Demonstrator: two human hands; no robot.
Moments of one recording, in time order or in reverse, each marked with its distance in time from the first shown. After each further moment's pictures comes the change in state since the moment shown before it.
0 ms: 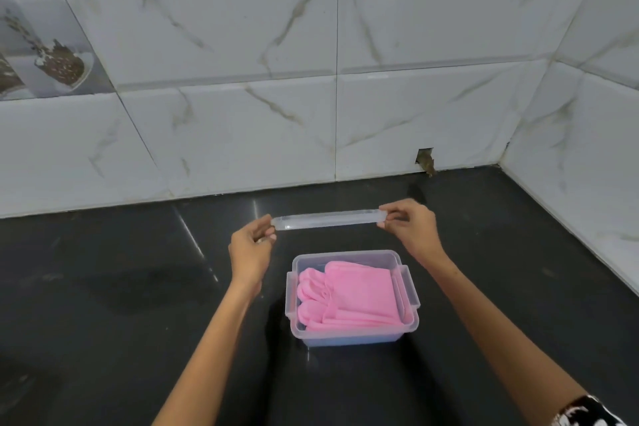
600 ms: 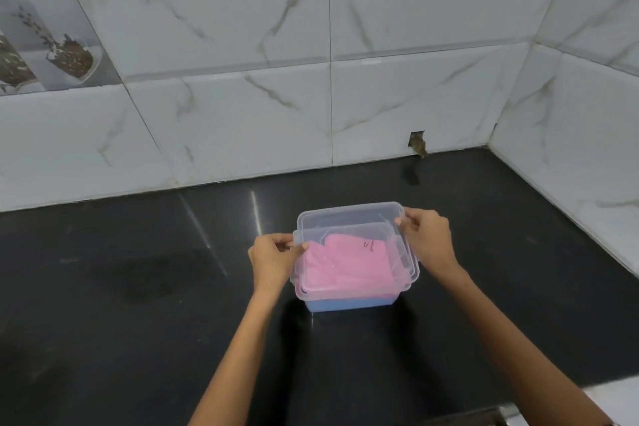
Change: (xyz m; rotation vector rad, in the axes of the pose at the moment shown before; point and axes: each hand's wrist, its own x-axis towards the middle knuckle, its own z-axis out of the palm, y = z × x) left_hand -0.076 0.004 -0.003 0.245 -0.057 0.046; right_hand -0.077 -0.007 -0.016 -0.192 0.071 0.097
